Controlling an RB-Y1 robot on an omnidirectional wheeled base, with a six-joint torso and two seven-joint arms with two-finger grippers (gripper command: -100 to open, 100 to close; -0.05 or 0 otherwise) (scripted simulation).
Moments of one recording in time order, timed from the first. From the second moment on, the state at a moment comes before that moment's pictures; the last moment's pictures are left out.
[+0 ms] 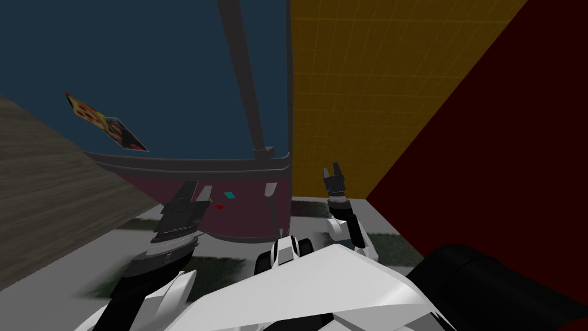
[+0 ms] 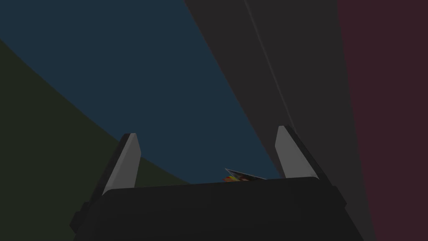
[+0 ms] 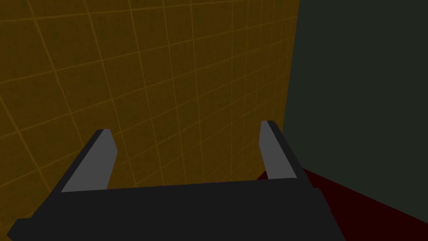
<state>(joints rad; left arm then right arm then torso) 0.52 0.24 0.11 -2.35 -0.06 -0.40 0.02 0.45 -0.02 0.01 -2.35 0.00 -0.42 0.04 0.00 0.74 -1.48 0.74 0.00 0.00</state>
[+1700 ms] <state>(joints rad) 0.49 0.55 0.29 -2.44 -0.01 0.03 0.16 0.45 -0.02 0.01 -2.35 0.00 -0.42 0.04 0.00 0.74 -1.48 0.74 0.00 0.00</state>
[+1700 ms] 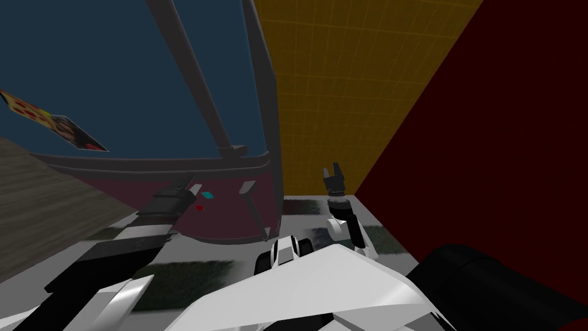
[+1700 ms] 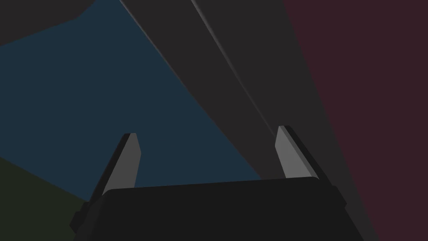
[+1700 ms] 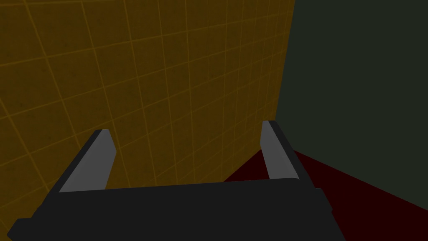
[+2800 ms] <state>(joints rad) 0.48 0.79 0.40 -2.45 0.03 0.30 0.25 0.45 -0.02 0.01 -2.35 0.00 -0.42 0.04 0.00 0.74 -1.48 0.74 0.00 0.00</state>
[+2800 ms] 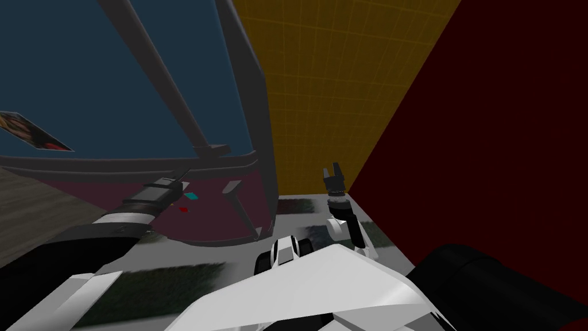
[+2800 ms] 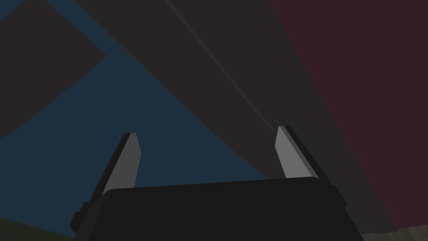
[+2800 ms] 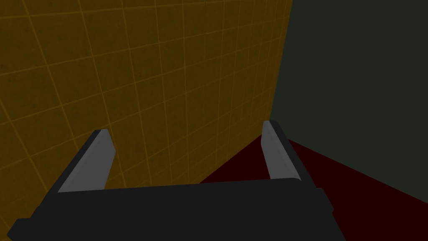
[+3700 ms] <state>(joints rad) 0.46 1.00 0.50 -2.47 0.05 0.54 0.32 0.45 -0.02 0.01 -2.35 0.00 -0.42 0.04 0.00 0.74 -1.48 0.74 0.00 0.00</state>
